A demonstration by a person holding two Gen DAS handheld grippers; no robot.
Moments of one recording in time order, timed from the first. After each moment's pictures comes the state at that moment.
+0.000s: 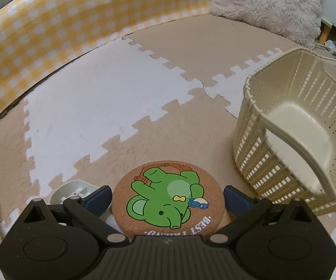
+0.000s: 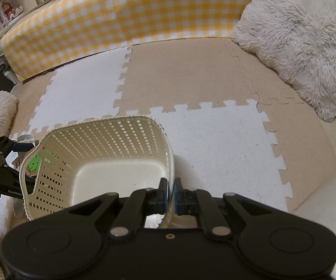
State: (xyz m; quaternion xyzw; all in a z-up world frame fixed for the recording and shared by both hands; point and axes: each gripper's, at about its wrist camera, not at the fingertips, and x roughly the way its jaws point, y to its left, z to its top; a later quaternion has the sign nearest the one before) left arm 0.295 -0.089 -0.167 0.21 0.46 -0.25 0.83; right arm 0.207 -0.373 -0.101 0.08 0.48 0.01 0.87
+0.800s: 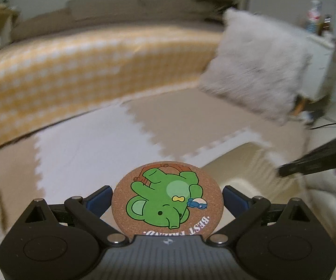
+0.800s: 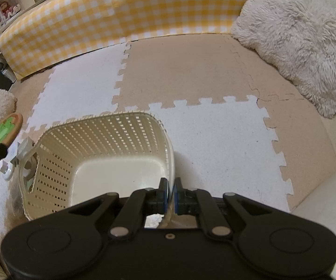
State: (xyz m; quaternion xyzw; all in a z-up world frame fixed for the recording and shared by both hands) left arm 0.243 -0.091 -0.060 0.09 0.35 -0.29 0.89; right arm 0.208 -0.372 -0.104 0.09 0.49 0.01 0.87
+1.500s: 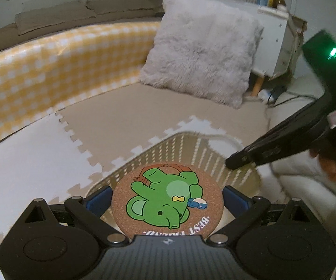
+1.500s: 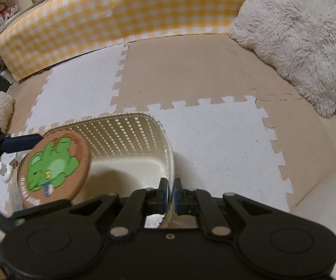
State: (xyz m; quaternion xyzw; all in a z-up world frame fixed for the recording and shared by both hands) left arm 0.228 -0.173 -0.107 0.13 0.34 -0.38 0.85; right arm 0.208 -0.369 -0.103 0.09 0.49 0.00 0.87
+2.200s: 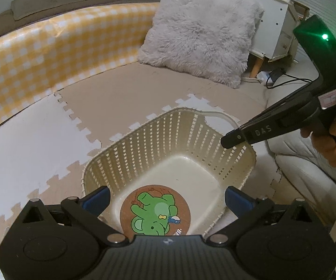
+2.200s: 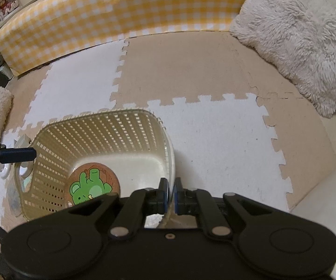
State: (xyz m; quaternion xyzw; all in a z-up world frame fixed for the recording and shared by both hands) left arm 0.218 -0.167 -0.100 0.14 0.39 -0.38 0.83; right arm 0.210 -0.367 -0.106 0.08 0.50 0.00 0.86
